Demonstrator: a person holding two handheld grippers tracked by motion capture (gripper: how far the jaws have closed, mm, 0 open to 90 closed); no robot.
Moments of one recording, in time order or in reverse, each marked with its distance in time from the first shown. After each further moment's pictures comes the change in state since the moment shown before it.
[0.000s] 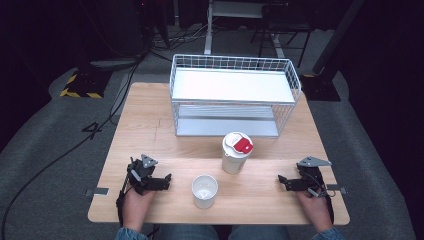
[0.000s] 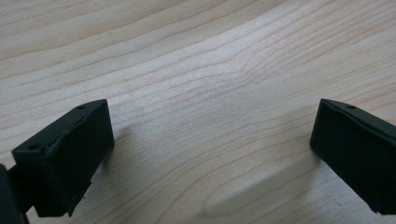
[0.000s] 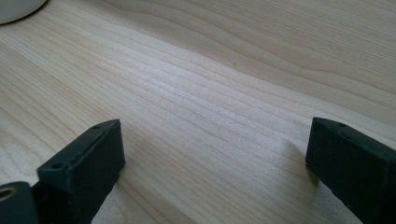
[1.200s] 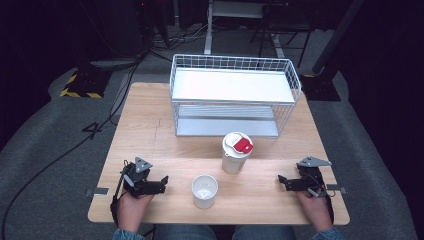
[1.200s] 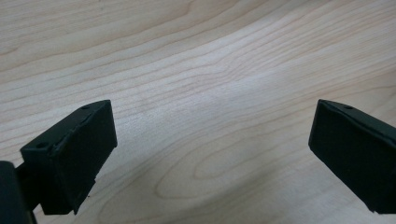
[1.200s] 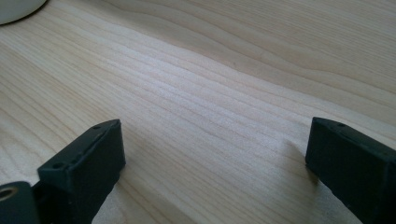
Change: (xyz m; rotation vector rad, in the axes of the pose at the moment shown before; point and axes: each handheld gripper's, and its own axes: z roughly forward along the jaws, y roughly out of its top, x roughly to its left) left arm -0.002 -0.006 -0.031 -0.061 -0.028 -0.013; right arm 0.000 0.000 0.000 0.000 -0.004 0.002
